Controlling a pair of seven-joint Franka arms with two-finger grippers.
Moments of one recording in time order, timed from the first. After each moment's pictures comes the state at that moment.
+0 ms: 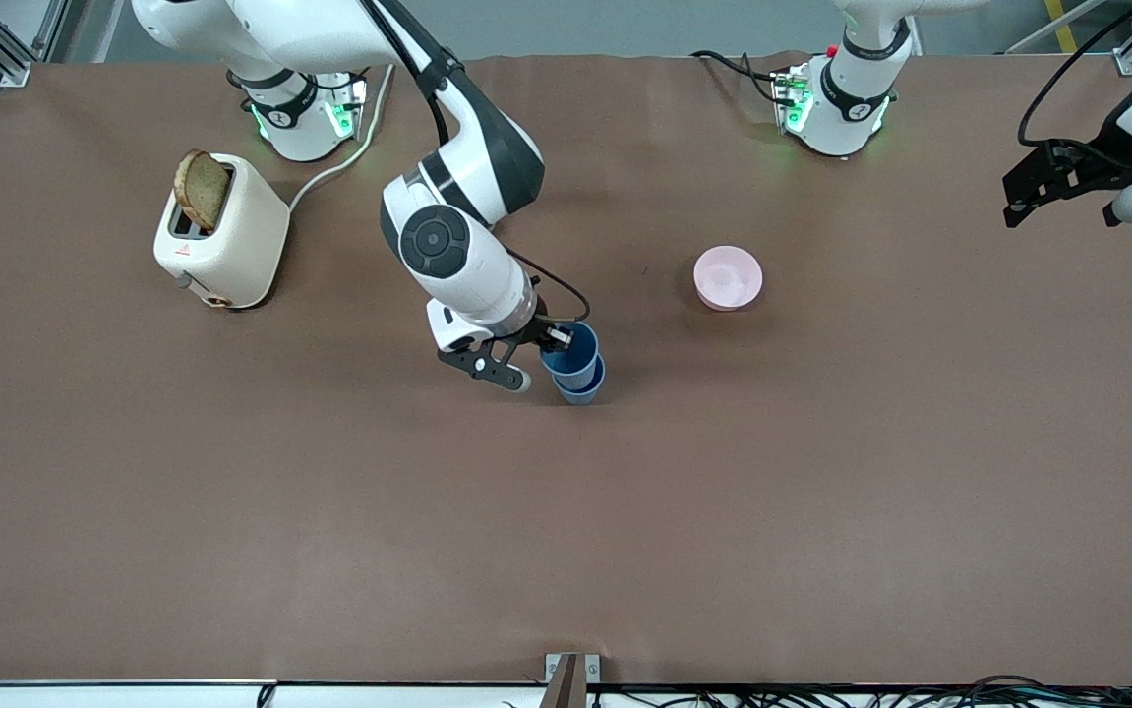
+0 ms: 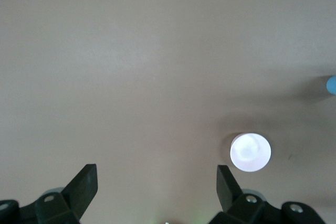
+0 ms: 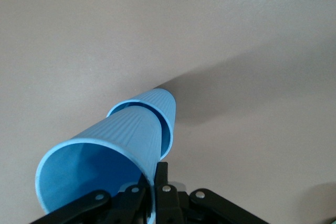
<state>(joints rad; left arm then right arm) 0.02 -0.08 -0.14 -1.56 0.05 1.48 -0.06 0.75 0.56 -0.09 -1.50 0.35 2.14 0.93</state>
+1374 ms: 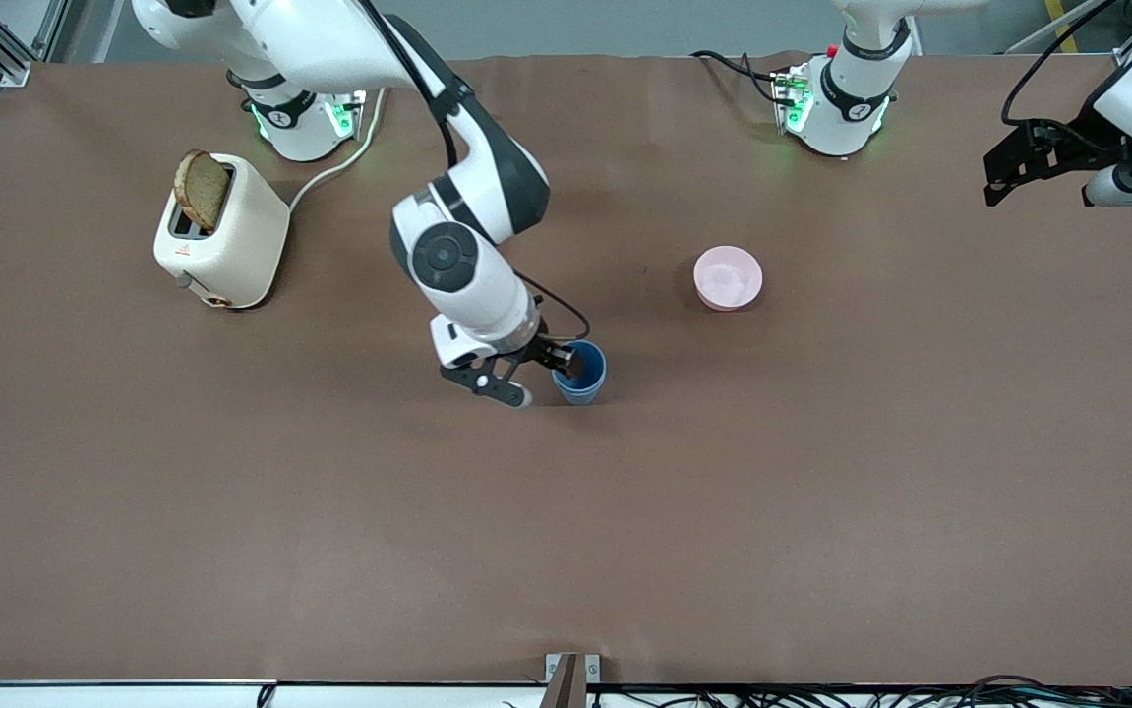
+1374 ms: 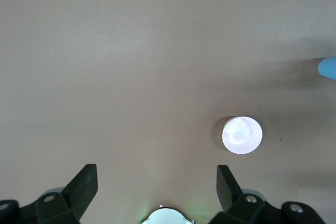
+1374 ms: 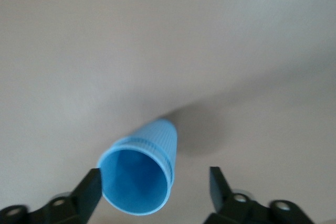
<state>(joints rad) 0.02 -0.09 -0.16 -1.56 0.03 1.43 -0.08 0.76 0.56 -0.17 -1.47 0.28 2.16 0.93</state>
